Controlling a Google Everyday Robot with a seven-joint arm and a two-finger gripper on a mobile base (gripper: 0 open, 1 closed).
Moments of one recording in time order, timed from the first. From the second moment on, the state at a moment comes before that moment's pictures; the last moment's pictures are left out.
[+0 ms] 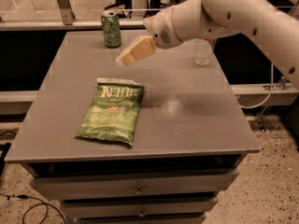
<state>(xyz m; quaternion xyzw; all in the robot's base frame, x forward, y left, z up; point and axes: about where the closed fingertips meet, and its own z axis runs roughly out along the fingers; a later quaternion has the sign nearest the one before) 0.644 0.026 0.953 -0.50 0.70 0.24 0.45</state>
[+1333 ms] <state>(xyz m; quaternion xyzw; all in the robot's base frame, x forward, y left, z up) 0.732 0.080 0.949 -0.40 0.66 0.26 0.57</state>
